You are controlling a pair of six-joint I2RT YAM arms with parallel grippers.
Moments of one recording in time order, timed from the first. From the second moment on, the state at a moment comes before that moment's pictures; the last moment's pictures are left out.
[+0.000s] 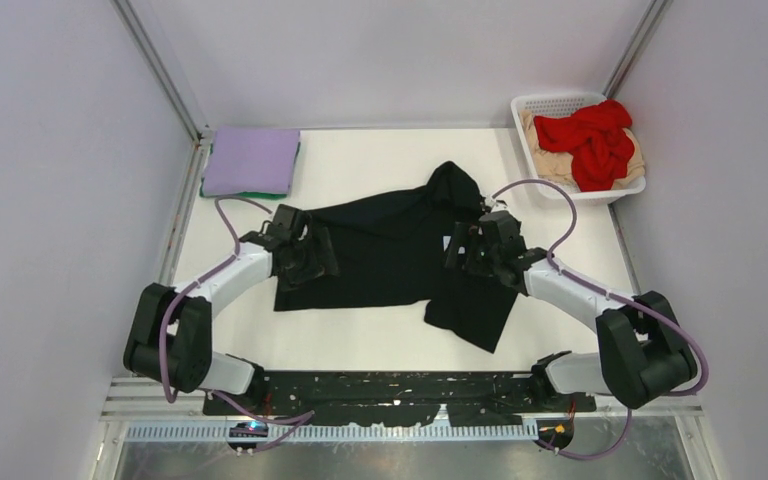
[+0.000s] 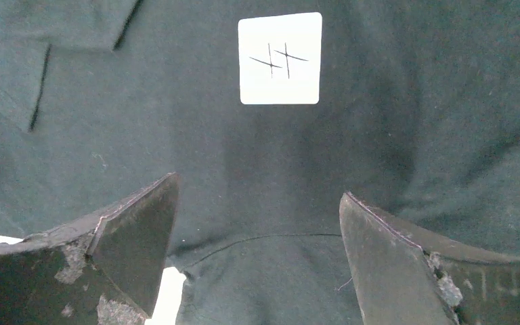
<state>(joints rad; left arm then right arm) -0.34 1.40 0.80 -0.49 0.10 -0.64 0.40 1.31 0.65 -0.12 0.01 0.56</state>
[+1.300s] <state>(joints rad) -0.20 1.08 0.61 -0.73 -0.15 -0.76 0.20 1.49 0.74 -0.20 0.07 0.59</state>
